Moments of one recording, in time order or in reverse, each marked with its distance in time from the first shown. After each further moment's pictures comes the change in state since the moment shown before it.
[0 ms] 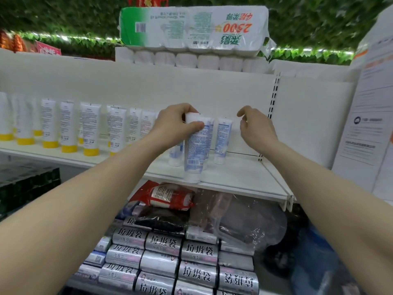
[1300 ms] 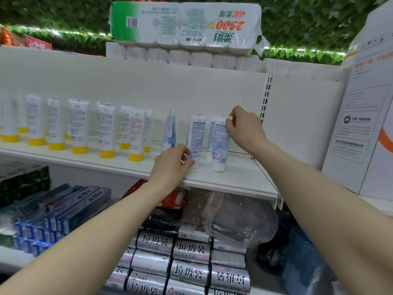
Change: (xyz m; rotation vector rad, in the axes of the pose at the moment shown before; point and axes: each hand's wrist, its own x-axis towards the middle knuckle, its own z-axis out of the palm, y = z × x) left_hand -0.044 -0.063 0.074 0.351 0.005 -0.001; right_hand -0.005 -0.009 -0.001 0.043 -0.019 0.005
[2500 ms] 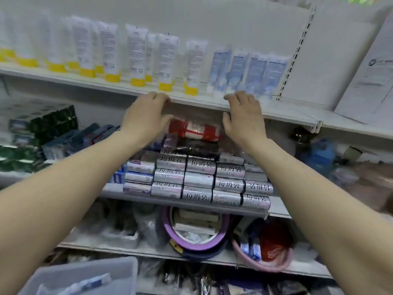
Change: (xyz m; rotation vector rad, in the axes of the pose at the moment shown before) left_hand -0.102 -0.167 -0.150 0.160 -0.076 0.141; right_hand -0.161 -0.176 0.068 -0.351 -0.027 -0.154
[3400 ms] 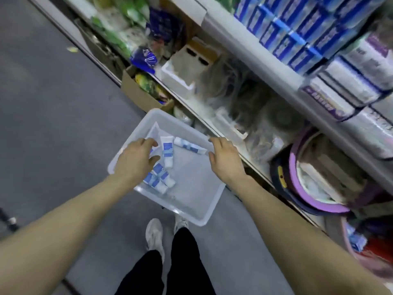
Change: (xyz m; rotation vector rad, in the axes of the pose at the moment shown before) left_hand -0.497 -0.270 0.102 0.015 -0.659 -1.025; right_hand -0.295 -0.397 0.313 0.594 -0.966 -0.380
